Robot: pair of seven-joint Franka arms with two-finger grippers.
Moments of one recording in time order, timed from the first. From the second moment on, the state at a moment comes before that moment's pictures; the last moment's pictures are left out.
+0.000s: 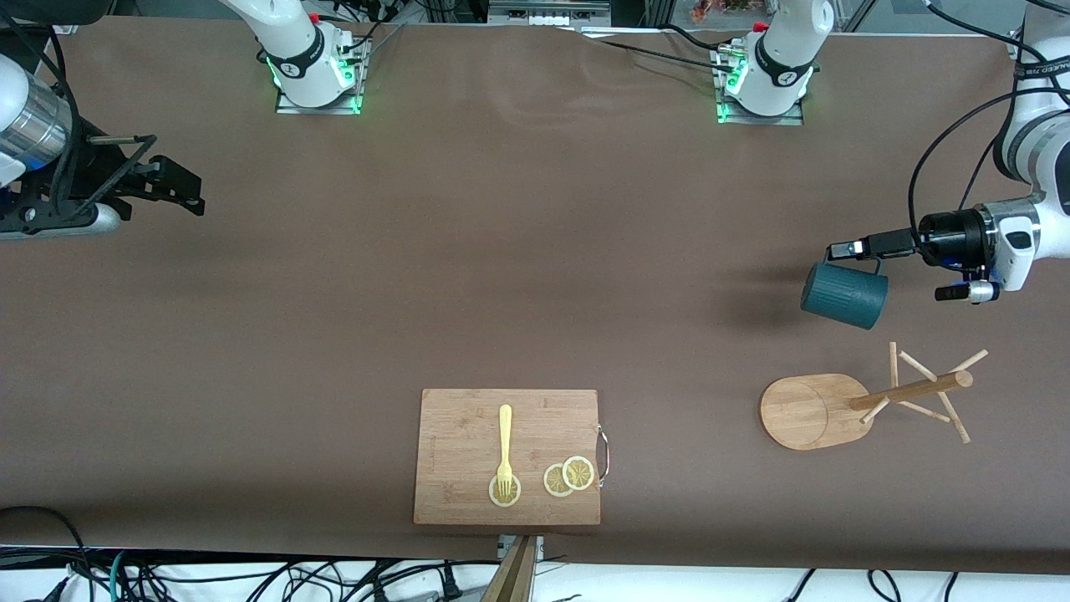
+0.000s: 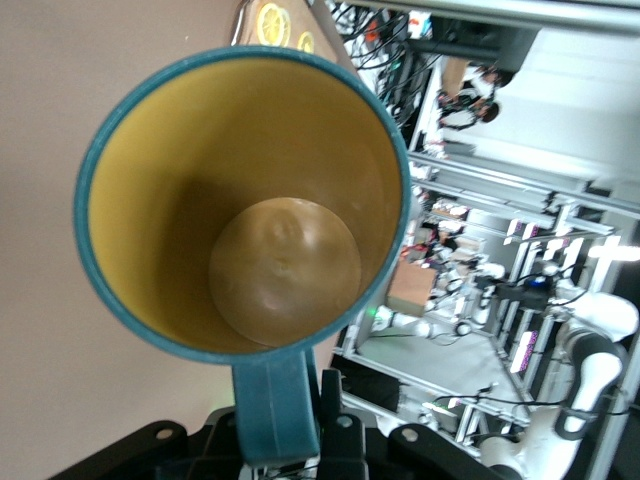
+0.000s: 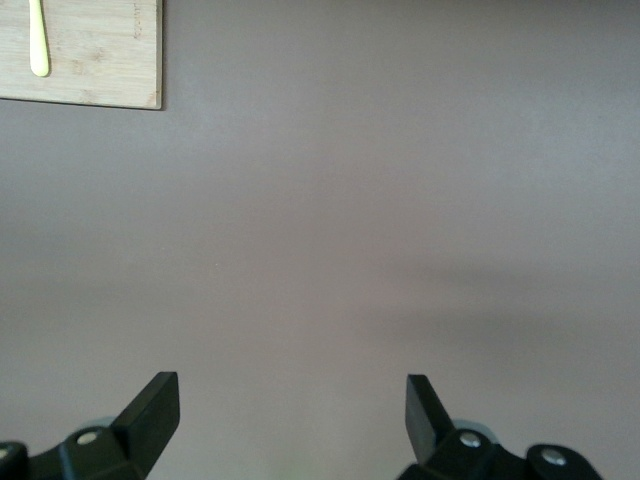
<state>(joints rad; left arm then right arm) 0.24 0.25 0.14 -2.00 -1.16 1.49 0.48 0.17 0.07 -0.06 -1.53 0.02 1.55 0.04</state>
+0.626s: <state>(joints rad) 0.31 0.43 0.14 -1.88 -1.19 1.35 0.61 0.17 0.07 -0.06 -1.53 0.02 1.55 0.04</state>
